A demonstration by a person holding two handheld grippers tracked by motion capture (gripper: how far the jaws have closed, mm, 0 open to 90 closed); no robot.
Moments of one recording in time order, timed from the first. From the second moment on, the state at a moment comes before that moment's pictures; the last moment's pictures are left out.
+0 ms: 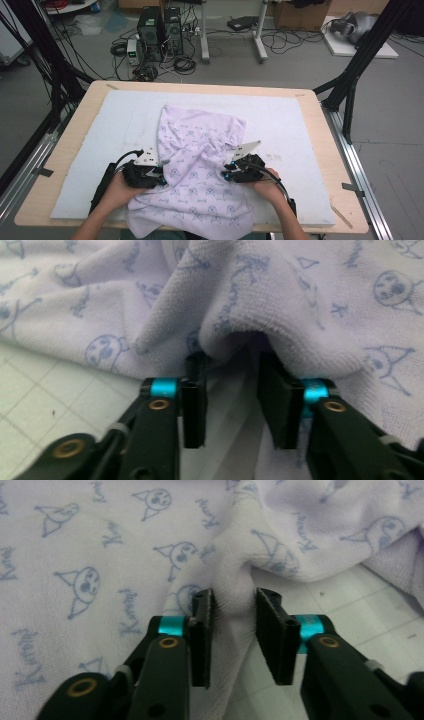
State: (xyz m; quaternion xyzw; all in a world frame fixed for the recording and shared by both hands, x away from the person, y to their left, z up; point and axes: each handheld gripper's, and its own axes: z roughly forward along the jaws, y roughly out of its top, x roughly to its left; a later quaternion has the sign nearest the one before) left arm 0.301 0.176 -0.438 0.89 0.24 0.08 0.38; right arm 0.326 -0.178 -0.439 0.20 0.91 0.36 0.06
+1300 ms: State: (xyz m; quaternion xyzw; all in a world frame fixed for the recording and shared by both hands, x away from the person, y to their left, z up) left arm 0.300 0.181 -0.437 0.89 0.25 0.07 0.38; right arm 0.315 -0.206 -0.411 0.20 0.89 0.39 0.09
